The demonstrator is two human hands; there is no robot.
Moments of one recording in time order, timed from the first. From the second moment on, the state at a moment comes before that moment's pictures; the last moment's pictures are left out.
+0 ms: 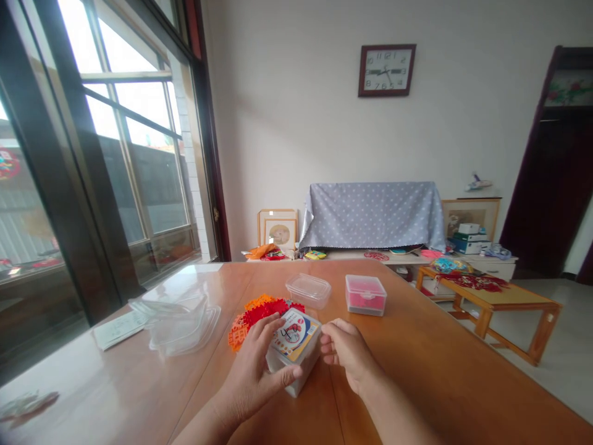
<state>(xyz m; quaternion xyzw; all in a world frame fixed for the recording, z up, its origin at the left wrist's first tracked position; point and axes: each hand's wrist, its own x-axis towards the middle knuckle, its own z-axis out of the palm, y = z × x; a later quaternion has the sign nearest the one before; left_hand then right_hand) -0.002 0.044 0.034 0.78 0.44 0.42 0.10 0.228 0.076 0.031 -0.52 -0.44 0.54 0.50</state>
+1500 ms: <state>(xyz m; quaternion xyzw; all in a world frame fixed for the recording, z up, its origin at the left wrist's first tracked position) 0.001 0.054 0.028 0.74 0.48 0.45 0.14 0.193 0.061 0.036 -0.39 -0.31 0.69 0.53</state>
